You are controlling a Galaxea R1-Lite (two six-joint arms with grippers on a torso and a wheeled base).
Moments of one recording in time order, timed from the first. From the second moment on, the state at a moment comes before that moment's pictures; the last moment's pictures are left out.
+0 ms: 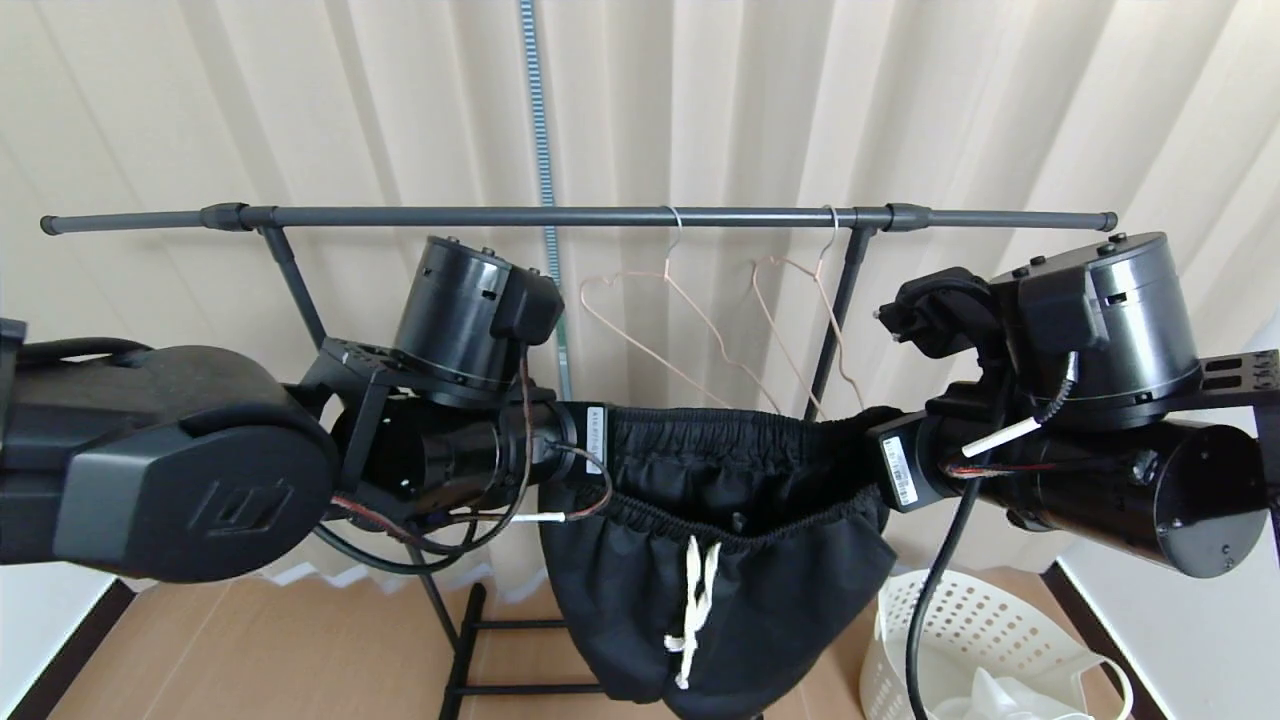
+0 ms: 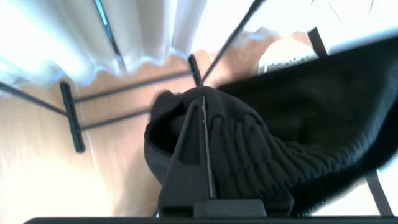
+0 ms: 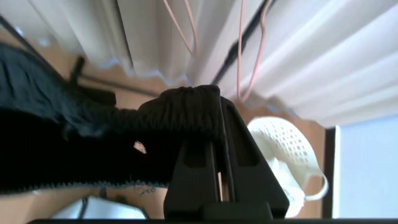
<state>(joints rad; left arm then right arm) -0.70 1.75 -1.16 -0.02 0.24 -0.34 0.69 1.58 -1.02 0.06 -0.52 0.12</state>
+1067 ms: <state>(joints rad) -0.72 1.87 -1.48 -0.01 0.28 -0.29 0.74 1.55 -0.86 0.10 -0.24 -0.03</state>
